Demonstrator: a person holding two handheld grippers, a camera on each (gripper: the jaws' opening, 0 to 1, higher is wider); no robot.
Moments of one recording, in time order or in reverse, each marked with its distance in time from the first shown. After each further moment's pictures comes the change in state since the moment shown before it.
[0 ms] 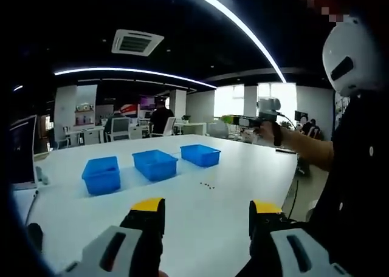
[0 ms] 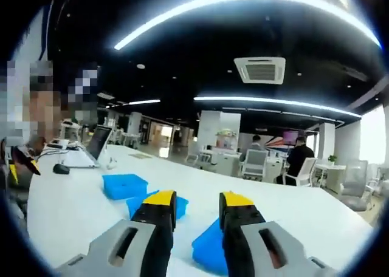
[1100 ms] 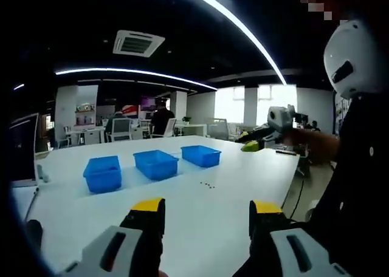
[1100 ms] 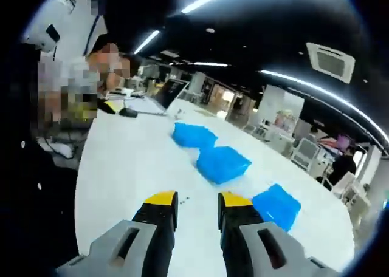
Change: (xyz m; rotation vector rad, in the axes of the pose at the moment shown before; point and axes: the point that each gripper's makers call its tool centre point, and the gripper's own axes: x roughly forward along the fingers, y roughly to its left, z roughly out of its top) left arm -0.006 0.003 -0.005 -0.009 -0.011 0.008; right arm -0.029 0.090 -0.062 -0.335 0.313 0.534
